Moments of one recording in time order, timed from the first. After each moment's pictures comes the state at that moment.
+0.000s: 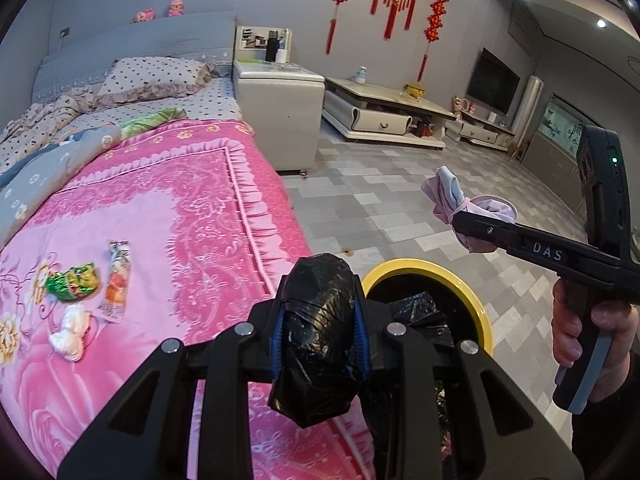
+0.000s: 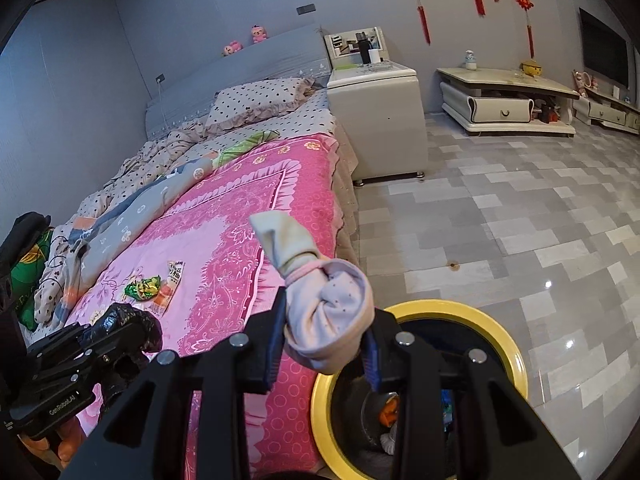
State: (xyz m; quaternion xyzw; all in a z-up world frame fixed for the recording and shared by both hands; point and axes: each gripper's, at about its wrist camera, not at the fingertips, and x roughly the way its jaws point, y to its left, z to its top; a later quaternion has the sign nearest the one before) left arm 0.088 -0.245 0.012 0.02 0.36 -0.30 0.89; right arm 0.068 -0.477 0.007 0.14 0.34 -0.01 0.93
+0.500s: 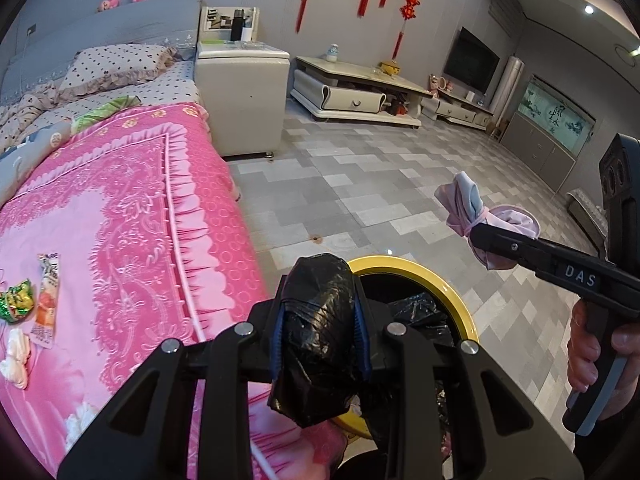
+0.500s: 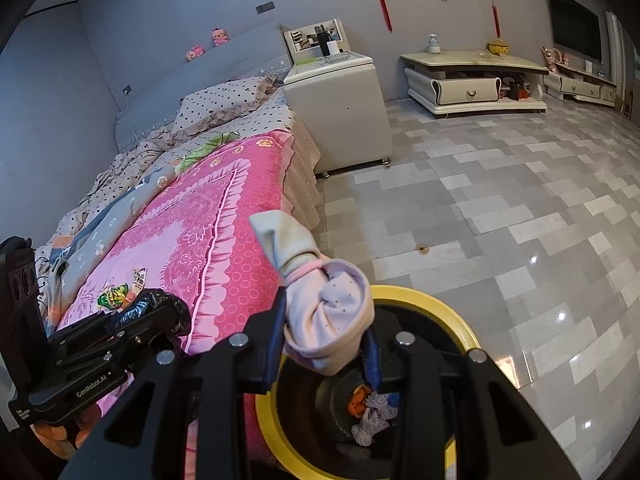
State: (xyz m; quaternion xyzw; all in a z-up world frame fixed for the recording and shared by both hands) left arm 0.121 -0.334 -0.027 0.03 0.39 -0.34 0.86; right arm 0.051 -0.541 -0.017 0.17 0.36 -0.05 0.92
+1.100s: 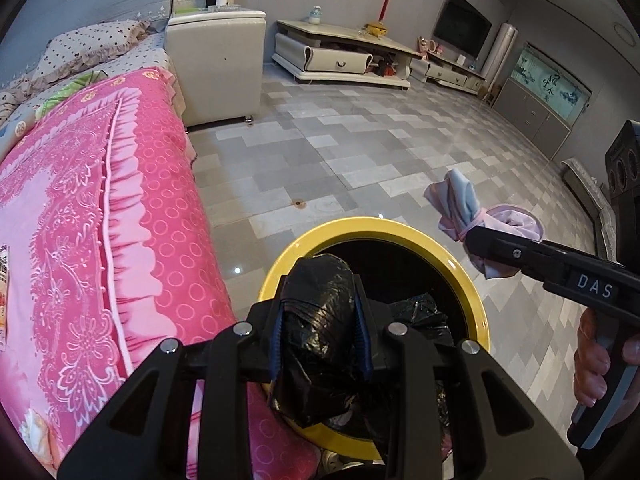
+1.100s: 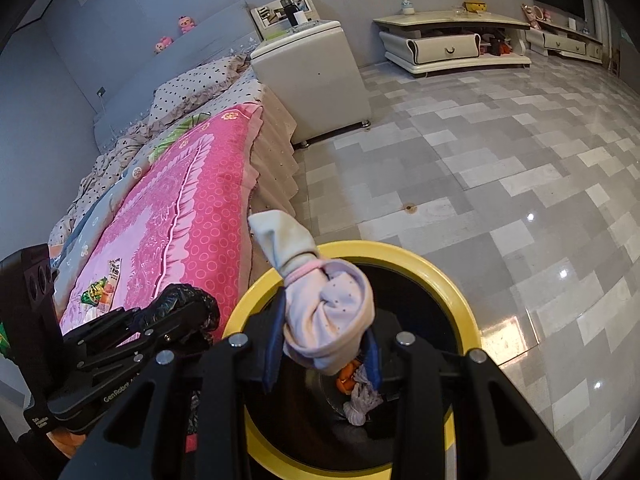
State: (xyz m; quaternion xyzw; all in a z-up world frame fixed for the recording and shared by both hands) left arm 0.132 -0.394 -0.088 0.06 0.44 -0.36 0.82; right arm 0.052 -0.574 -0.072 0.22 0.41 -0.07 0.88
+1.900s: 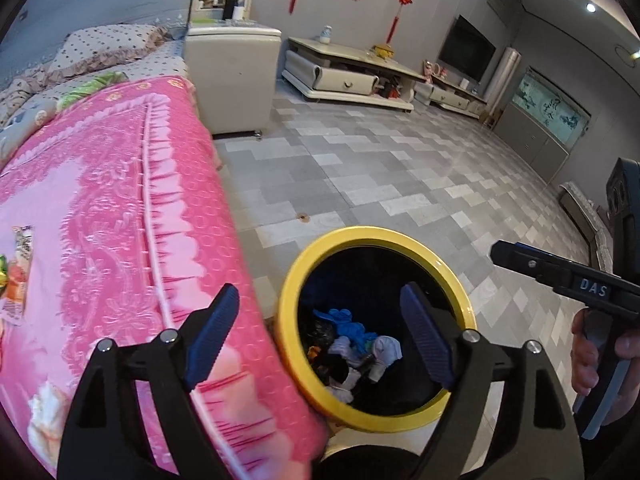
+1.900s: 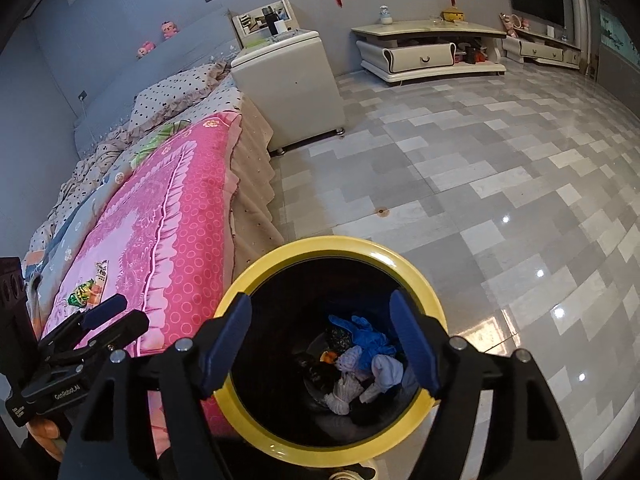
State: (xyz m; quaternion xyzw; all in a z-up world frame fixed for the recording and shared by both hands) left arm 0.120 -0.333 -0.060 0.02 0.41 -0.35 0.84; right arm 0.018 -0.561 -0.049 0.20 0.40 -0.12 0.89
